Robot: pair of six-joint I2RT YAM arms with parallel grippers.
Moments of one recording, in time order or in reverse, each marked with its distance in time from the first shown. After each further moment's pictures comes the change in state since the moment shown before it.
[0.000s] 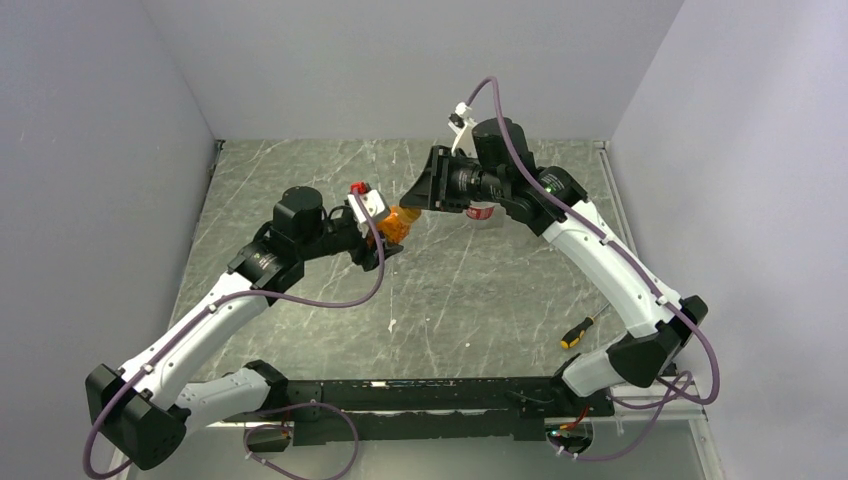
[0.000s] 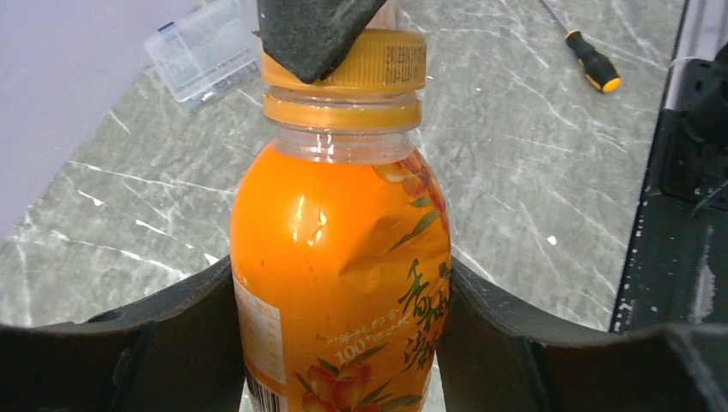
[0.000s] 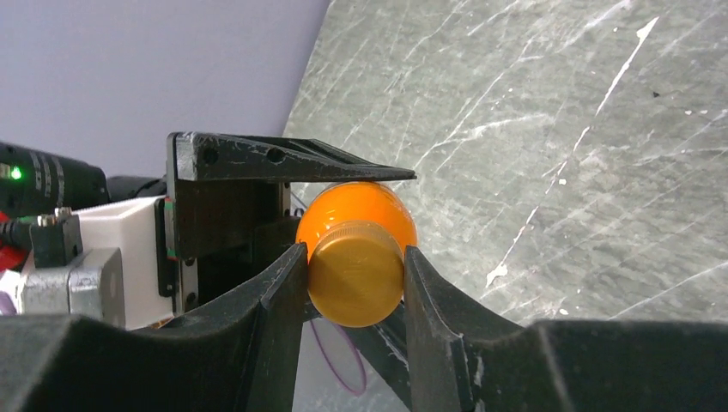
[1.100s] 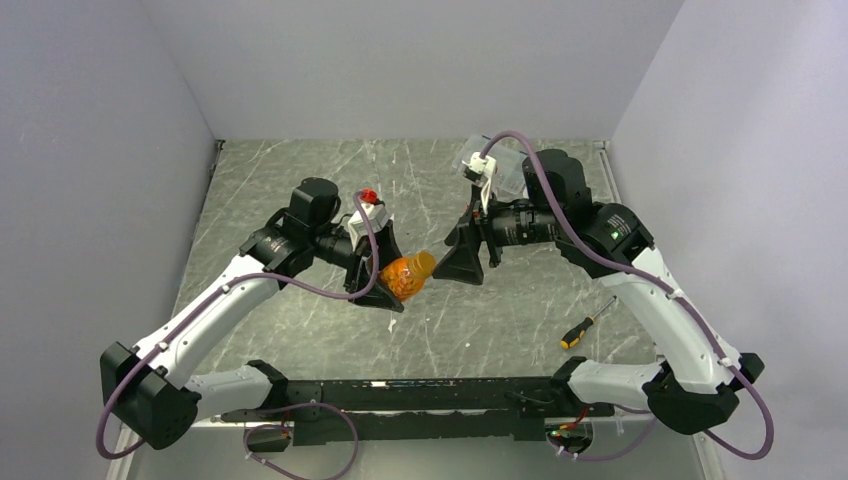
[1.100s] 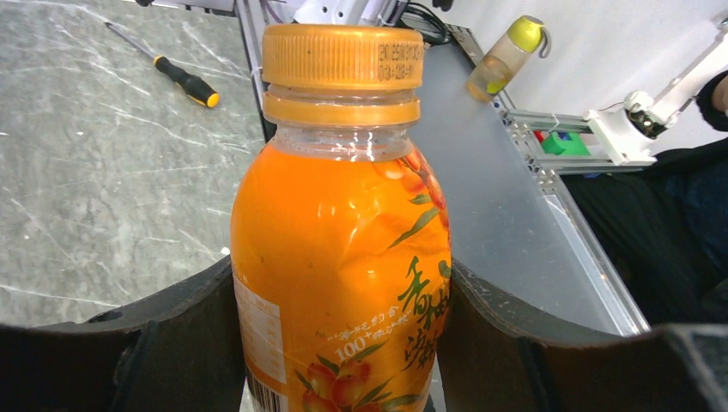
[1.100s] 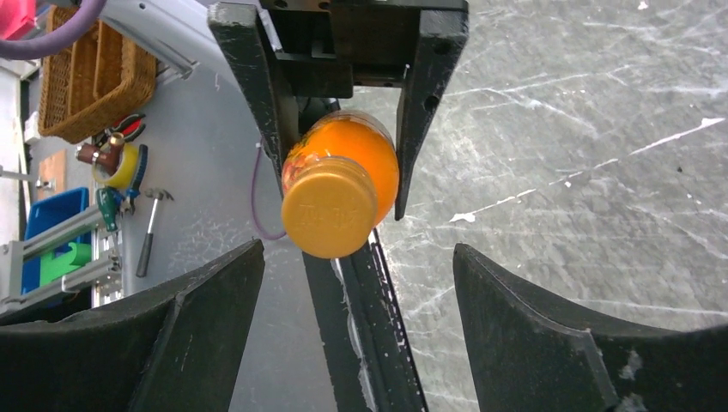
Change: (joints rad) left arm 0.006 0.110 0.080 -0.169 0.825 -0.127; right arm 0.020 -0.284 -0.109 -0.172 -0.322 -0.590
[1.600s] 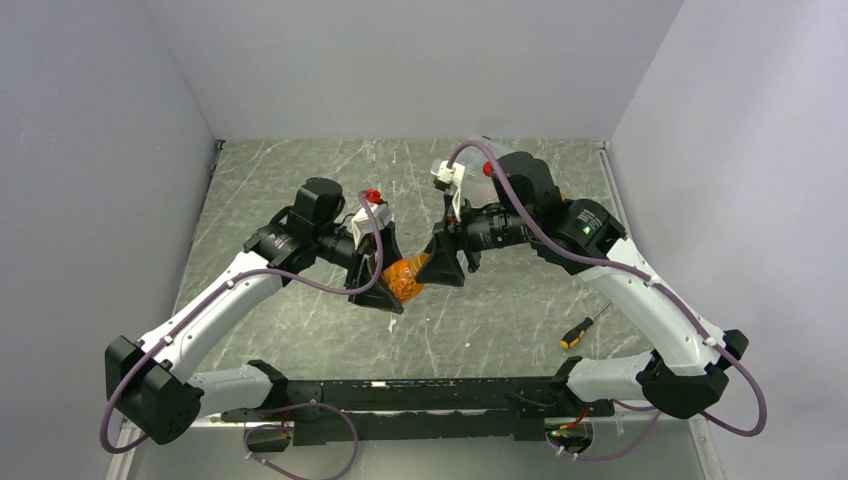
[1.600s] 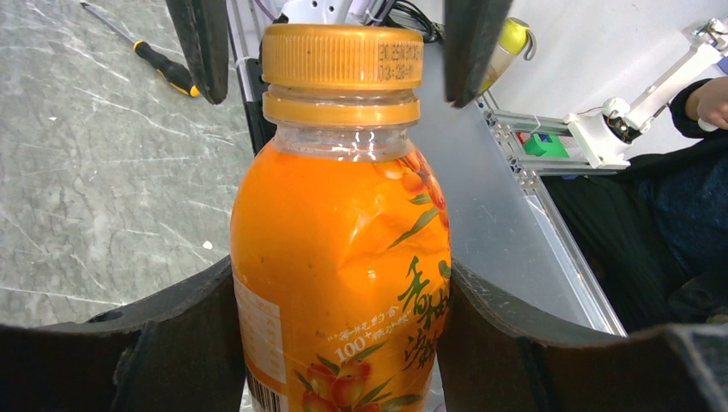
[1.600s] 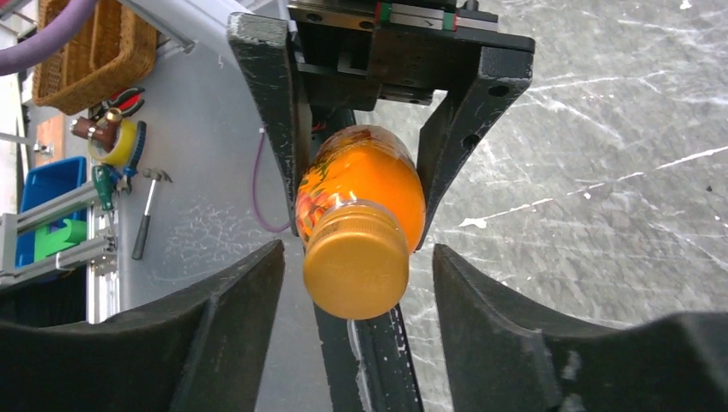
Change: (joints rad) left arm 0.001 0.027 0.008 -0.037 0.026 -0.008; right arm 0.101 0.070 0.018 0.024 0.034 -0.017
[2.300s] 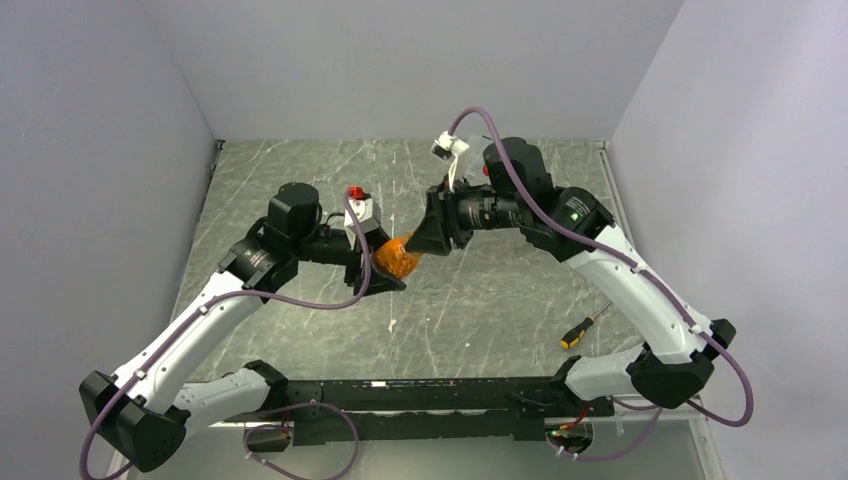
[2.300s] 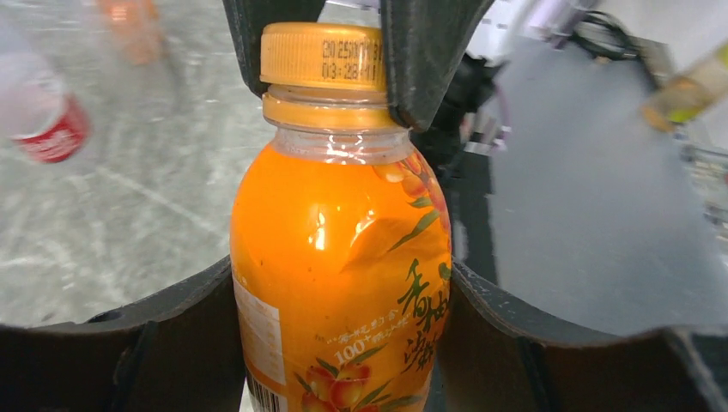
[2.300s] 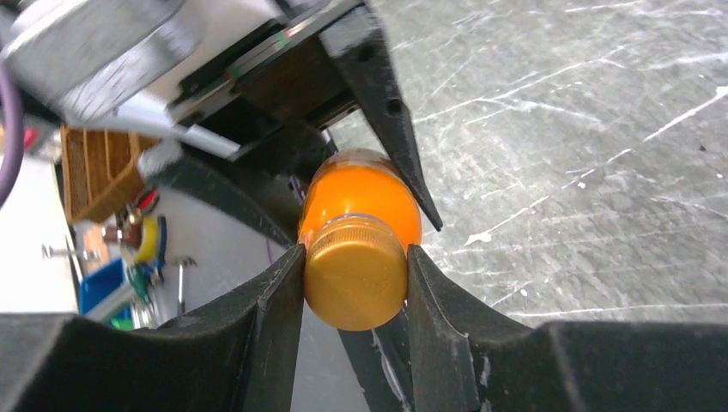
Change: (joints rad) left arm 0.002 -0.131 -0.023 0.062 -0.348 0.000; right arm -0.010 0.063 0.042 0.058 0.114 0.223
